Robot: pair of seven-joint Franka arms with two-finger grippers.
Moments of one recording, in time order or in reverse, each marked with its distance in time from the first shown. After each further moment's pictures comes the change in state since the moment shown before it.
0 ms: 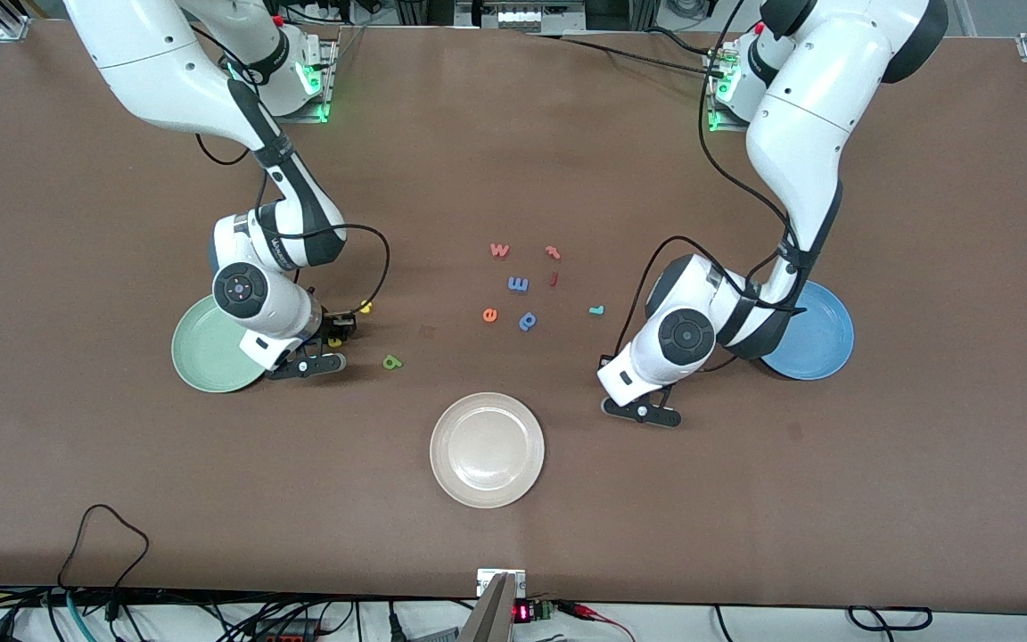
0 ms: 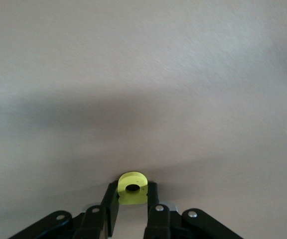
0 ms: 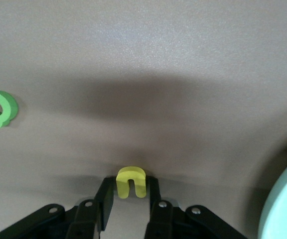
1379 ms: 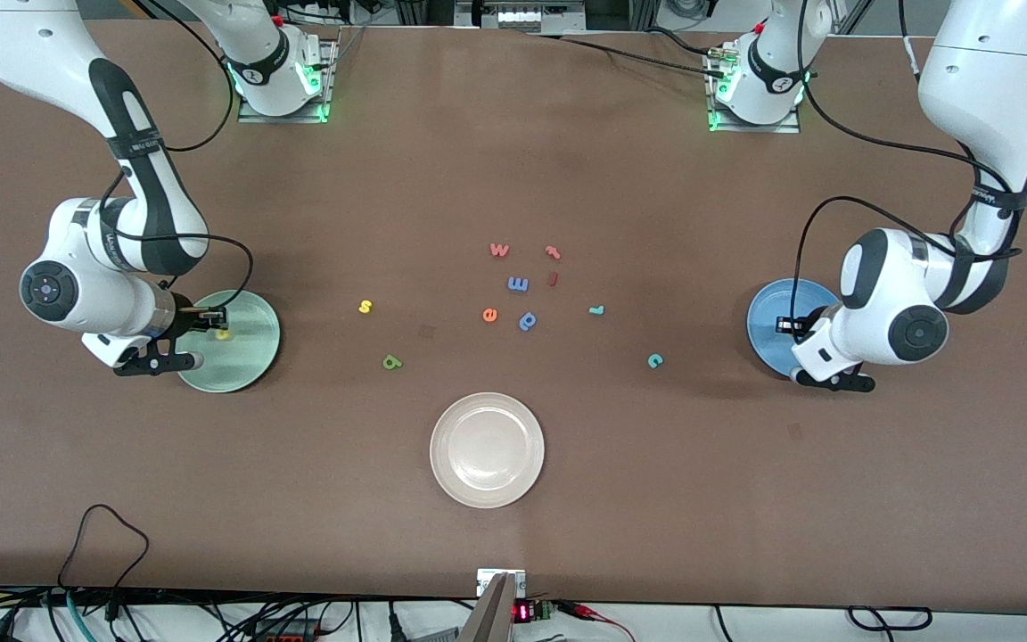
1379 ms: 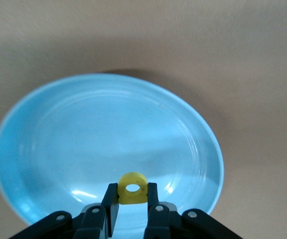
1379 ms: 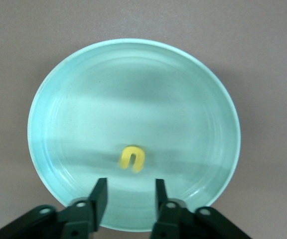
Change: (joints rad) left arm 0.442 -0.314 -0.022 -0.473 0.051 -0.125 0.262; right arm -0.283 -0.133 -0.037 -0.039 -0.022 -0.174 -0.242
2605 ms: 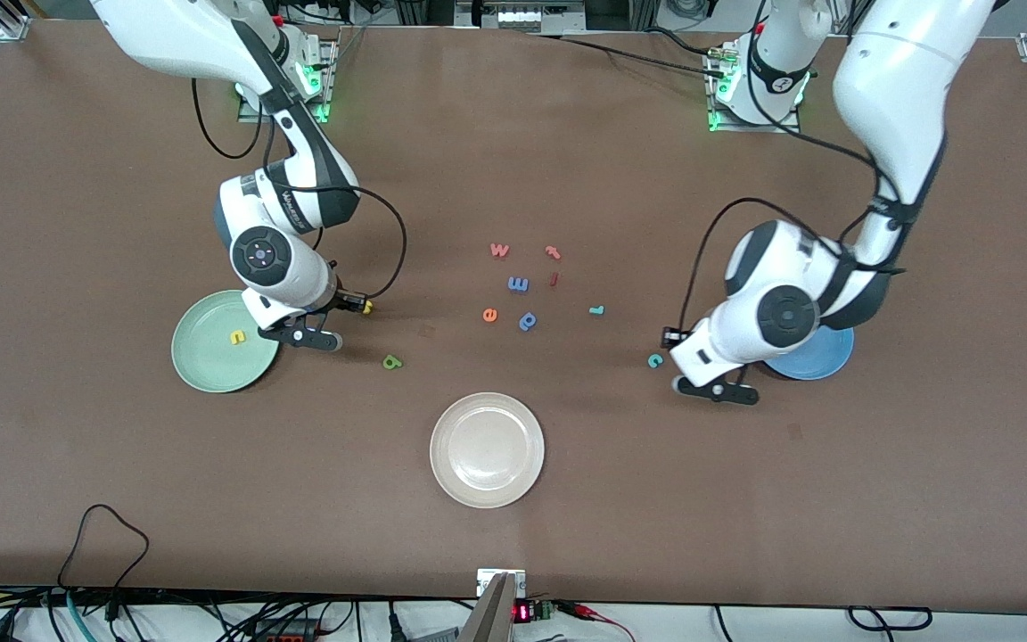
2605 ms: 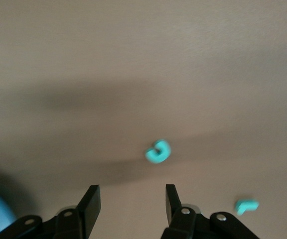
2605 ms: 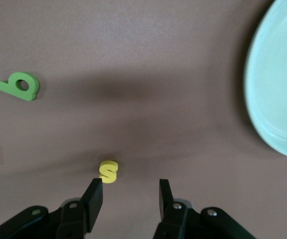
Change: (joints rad) left arm -0.220 0.105 -0.128 0.235 -0.044 0.053 -0.254; right arm 0.381 0.001 0.023 -0.005 0.001 0.005 0.705
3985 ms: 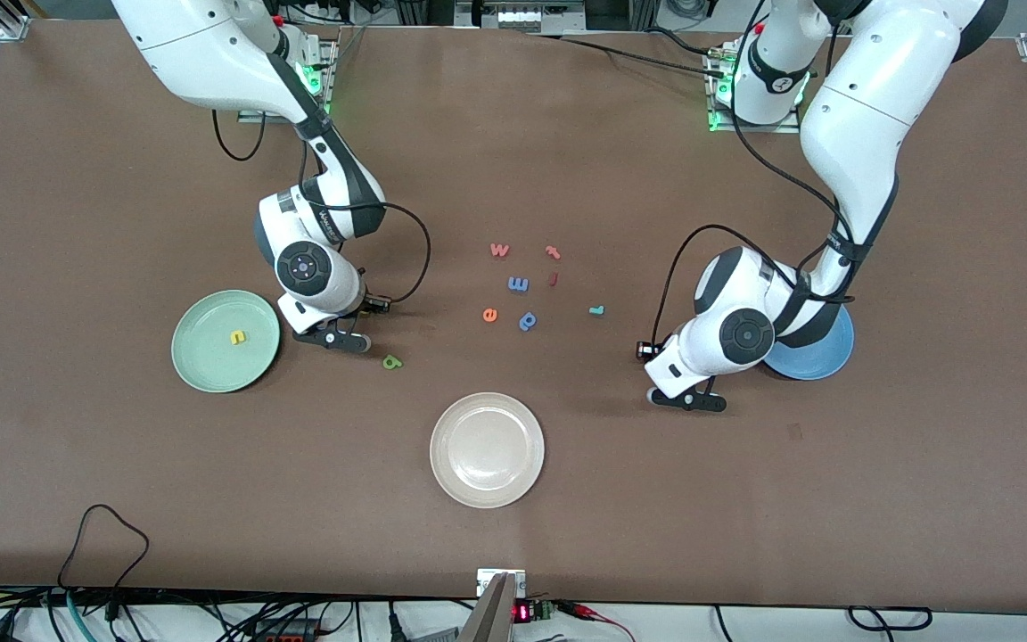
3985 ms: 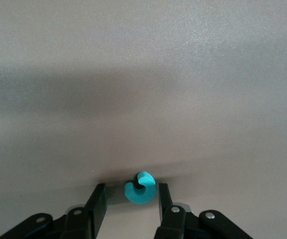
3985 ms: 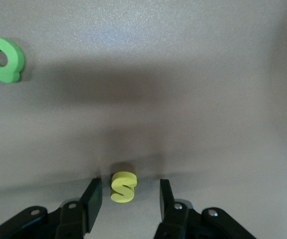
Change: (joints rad) left arm -0.016 0.119 0.007 0.025 0.000 0.085 -0.021; right arm 0.040 0.100 -0.001 0.000 0.001 0.075 0.010
